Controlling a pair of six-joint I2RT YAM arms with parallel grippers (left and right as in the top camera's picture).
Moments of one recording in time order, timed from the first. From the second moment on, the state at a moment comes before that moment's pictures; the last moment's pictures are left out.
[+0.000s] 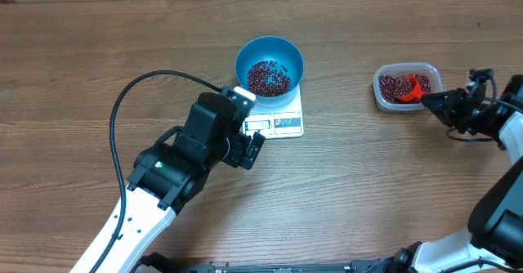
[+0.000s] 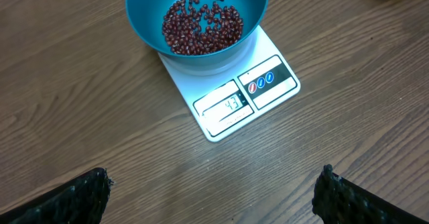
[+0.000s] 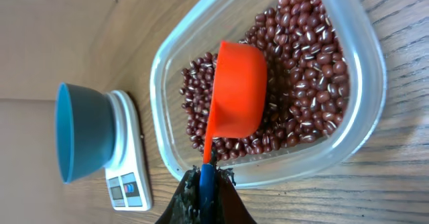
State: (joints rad) left arm -0.55 1.17 1.07 -0.74 -0.08 -0.02; right arm -0.57 1.78 1.13 -0.57 -0.86 0.05
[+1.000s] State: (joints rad) left arm -0.55 1.17 1.07 -0.74 -0.08 -0.02; right arm -0.67 1.78 1.13 -0.65 -1.19 0.00
